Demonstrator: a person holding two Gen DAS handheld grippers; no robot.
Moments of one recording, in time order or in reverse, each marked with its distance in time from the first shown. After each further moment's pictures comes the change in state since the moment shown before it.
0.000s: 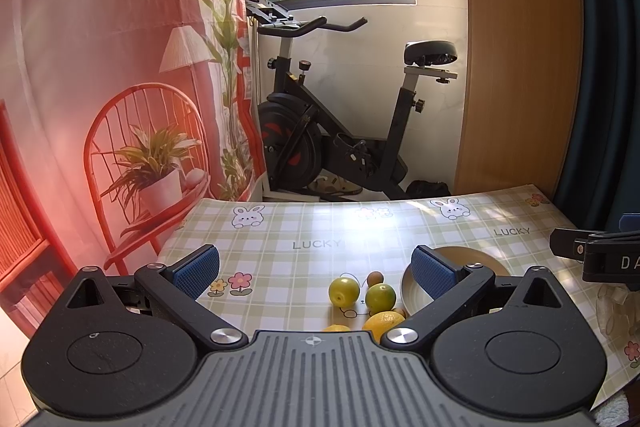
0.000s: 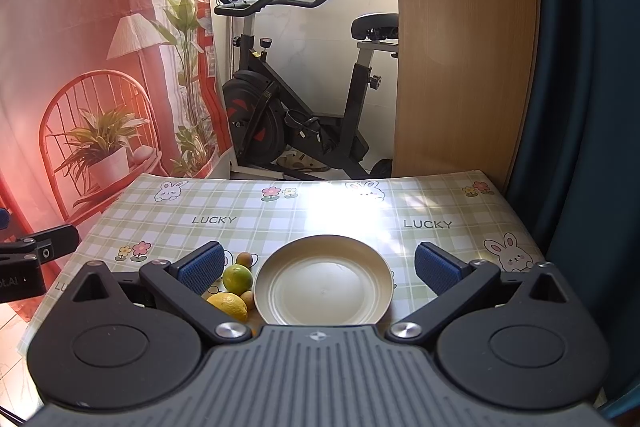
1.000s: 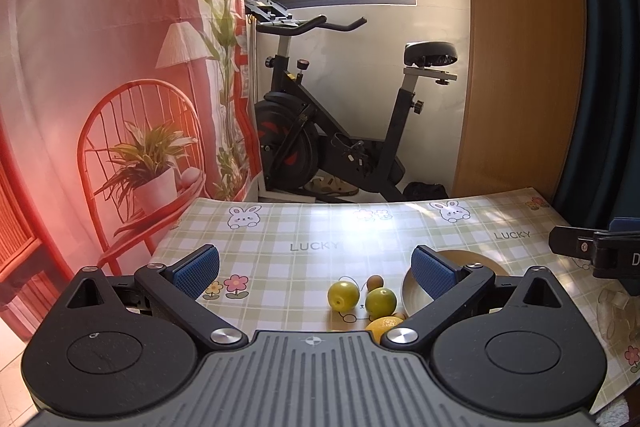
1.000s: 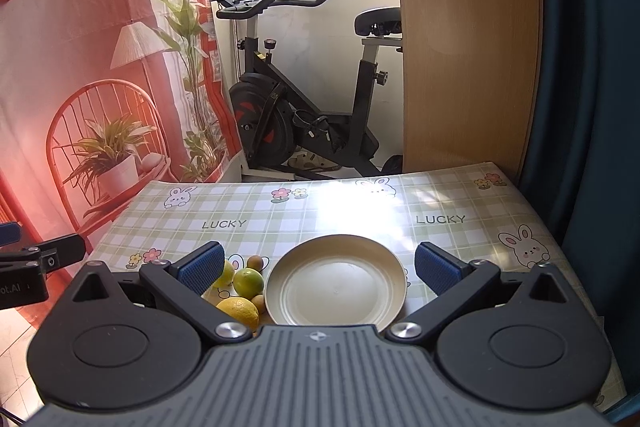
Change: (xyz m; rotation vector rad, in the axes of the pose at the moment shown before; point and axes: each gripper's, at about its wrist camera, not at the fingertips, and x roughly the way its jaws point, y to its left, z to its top) left arm 0.016 0.008 -0.002 -0.002 -0.006 0.003; right arm 0.008 -0.011 0.000 0.043 -0.005 0.055
